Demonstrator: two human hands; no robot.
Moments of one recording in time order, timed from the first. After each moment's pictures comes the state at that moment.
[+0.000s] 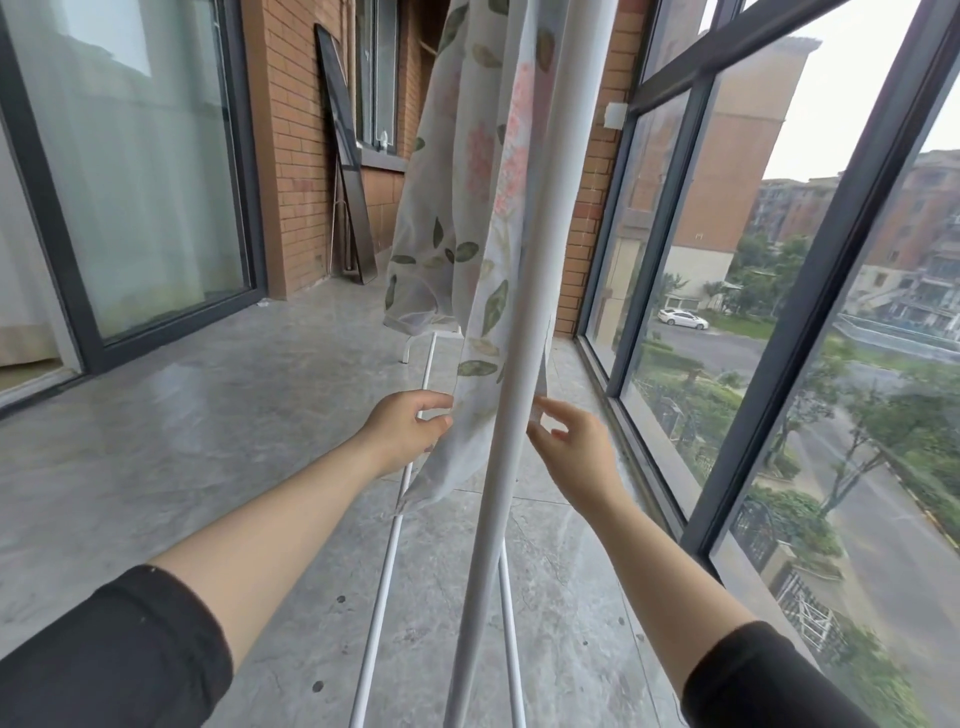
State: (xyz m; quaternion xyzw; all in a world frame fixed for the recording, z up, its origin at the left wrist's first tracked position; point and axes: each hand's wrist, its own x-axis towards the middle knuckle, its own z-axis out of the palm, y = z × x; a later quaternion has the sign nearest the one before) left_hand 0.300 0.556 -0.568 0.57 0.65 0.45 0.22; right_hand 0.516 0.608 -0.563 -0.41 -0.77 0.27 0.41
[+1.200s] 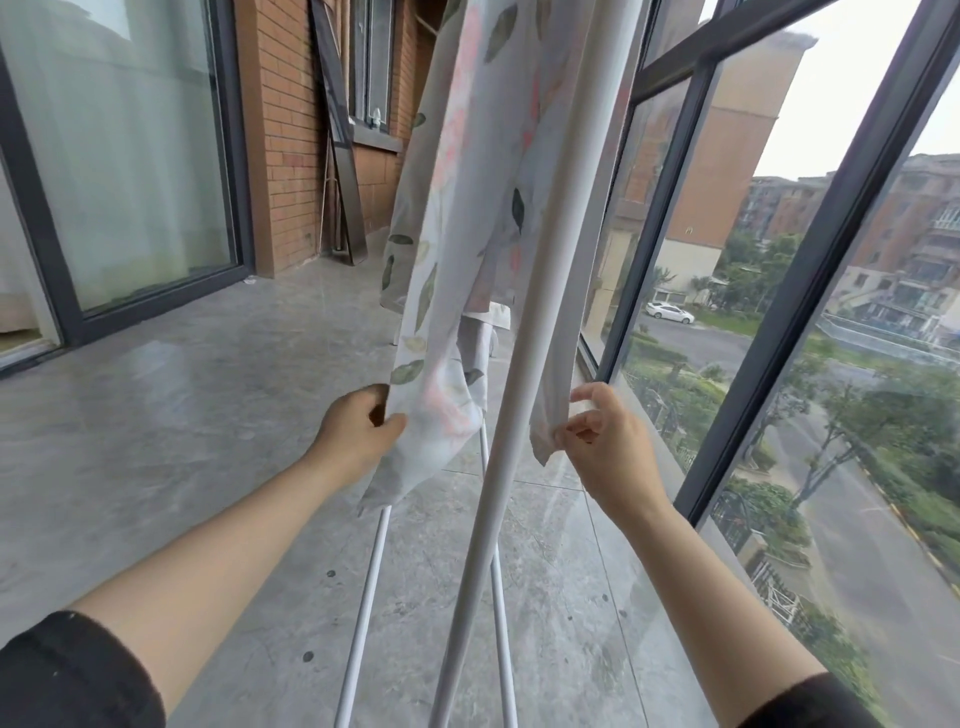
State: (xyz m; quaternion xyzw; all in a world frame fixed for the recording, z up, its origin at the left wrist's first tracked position) left_hand 0.295 0.510 -0.587 0.53 0.70 0.48 0.09; right_hand 0.553 0.579 -0.559 -0.42 -0.78 0.20 0.42
